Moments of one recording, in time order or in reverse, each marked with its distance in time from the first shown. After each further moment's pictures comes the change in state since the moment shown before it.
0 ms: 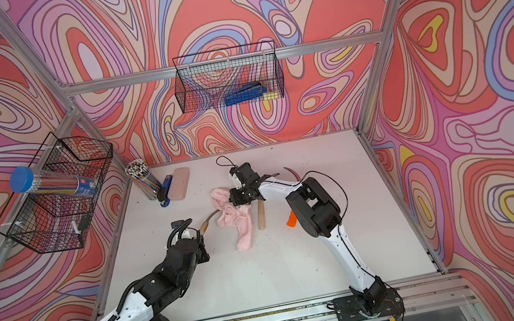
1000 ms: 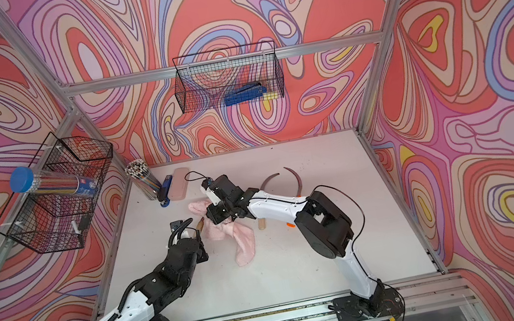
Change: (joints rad) left arm 0.001 0.016 0.000 -0.002 -0.050 0.000; right arm 0.226 -0.220 -0.110 0.007 0.080 -0.050
